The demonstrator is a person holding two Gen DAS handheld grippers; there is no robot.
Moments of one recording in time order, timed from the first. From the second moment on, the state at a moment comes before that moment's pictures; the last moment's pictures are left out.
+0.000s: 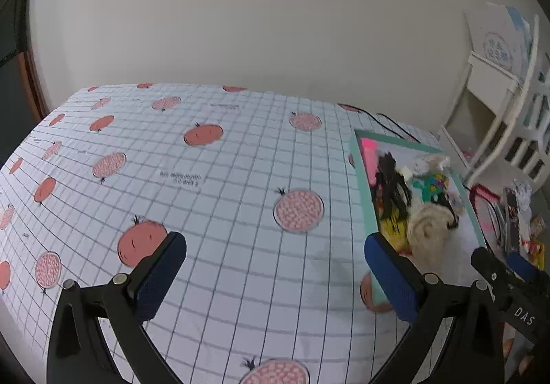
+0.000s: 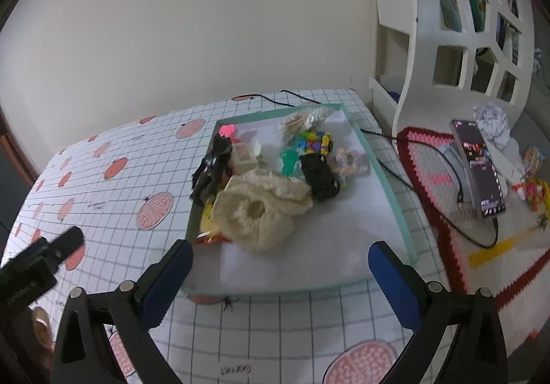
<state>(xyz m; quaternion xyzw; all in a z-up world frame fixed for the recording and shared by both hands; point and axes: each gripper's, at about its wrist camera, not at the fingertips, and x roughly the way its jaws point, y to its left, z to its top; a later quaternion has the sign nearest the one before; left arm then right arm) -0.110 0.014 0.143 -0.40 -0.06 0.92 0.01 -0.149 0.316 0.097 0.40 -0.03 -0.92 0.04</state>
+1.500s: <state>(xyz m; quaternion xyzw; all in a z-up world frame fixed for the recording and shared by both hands) -0.011 -0.012 0.047 -0.47 -0.04 0.88 0.00 -0.058 0.306 0.016 0.44 -0.01 -0.90 0.03</state>
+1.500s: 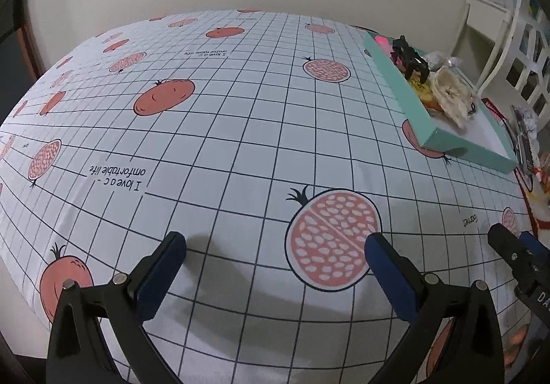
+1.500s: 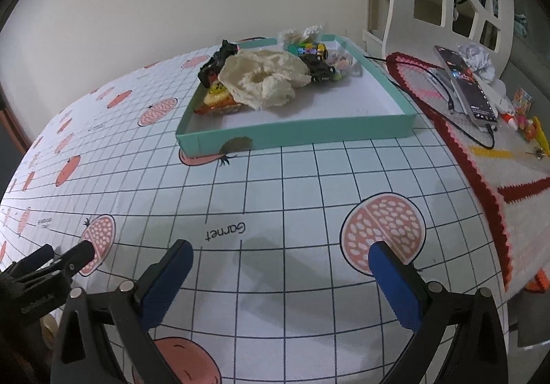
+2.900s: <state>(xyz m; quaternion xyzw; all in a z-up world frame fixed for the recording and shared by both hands) -0.012 -0.012 0.042 -0.46 -0.01 0.89 -0.02 -0.058 0.304 0.001 0.43 0.02 -0.90 0.00</state>
